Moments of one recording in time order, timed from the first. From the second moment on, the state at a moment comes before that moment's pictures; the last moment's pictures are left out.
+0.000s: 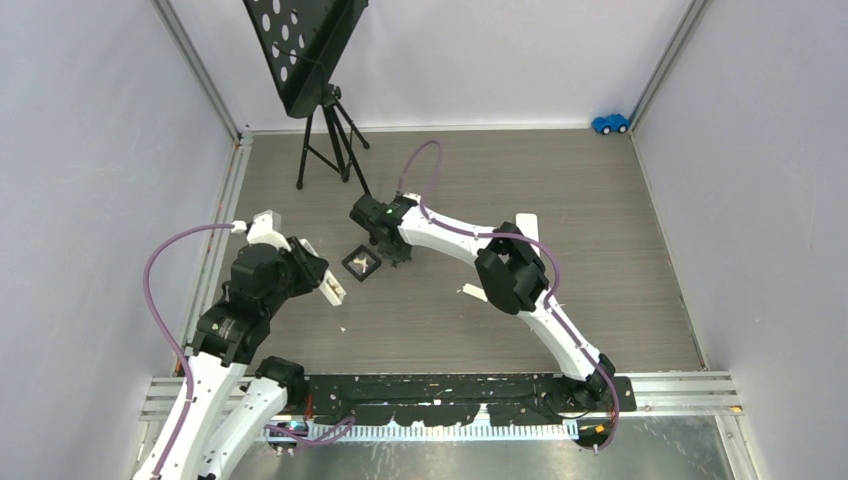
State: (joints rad) left arm -0.32 0.57 0.76 -0.70 -0.09 -0.57; right arm 0.94 2.40 2.07 -0.96 0.38 1.14
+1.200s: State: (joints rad) left arm -0.33 0.59 0.70 -0.51 0.21 -0.58; right arm 0.72 1.65 0.99 -0.83 0.48 1.67
